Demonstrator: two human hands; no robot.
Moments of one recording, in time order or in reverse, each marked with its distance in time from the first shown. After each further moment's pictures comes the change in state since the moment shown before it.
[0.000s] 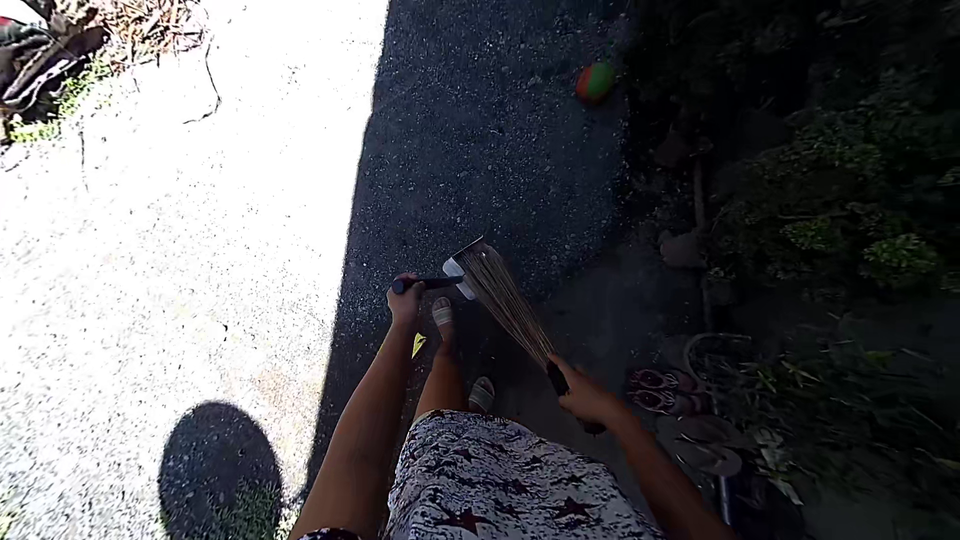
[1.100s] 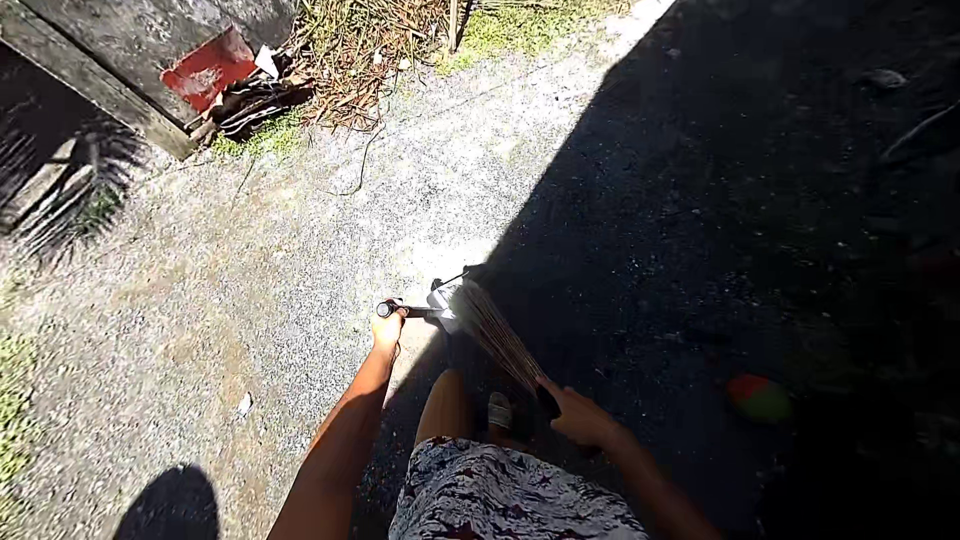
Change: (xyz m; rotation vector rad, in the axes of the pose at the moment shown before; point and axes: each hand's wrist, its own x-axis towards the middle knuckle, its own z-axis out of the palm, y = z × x) left_hand 0.551 0.508 -0.042 -0.164 0.460 0.016; right_hand 0.189 -0.622 -0.627 -0.510 -0.110 -0.305
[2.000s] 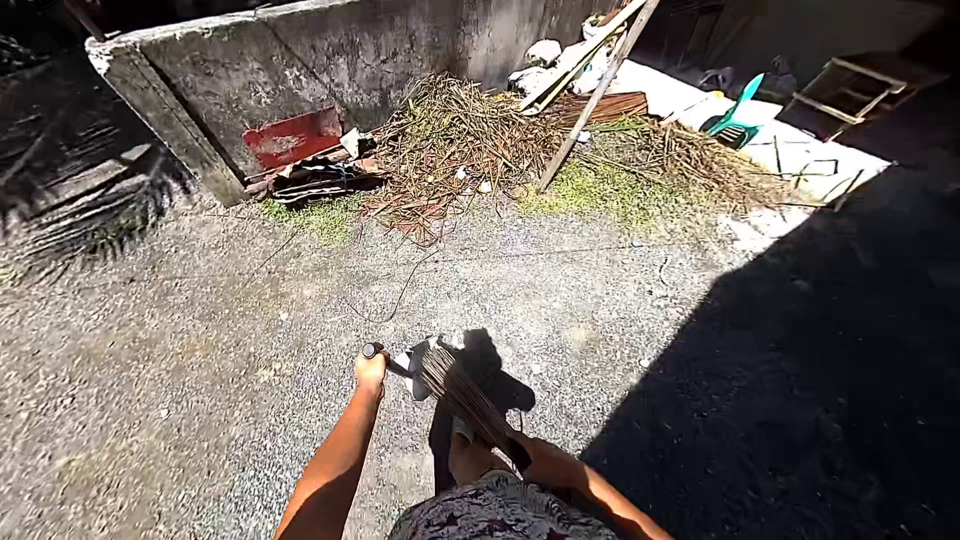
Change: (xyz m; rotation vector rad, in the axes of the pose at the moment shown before) left_hand 0.642 0.324 0.059 -0.019 0.282 -0.102; right_hand 0.368 -0.442 -0.587 -0.350 -0.129 -0.253
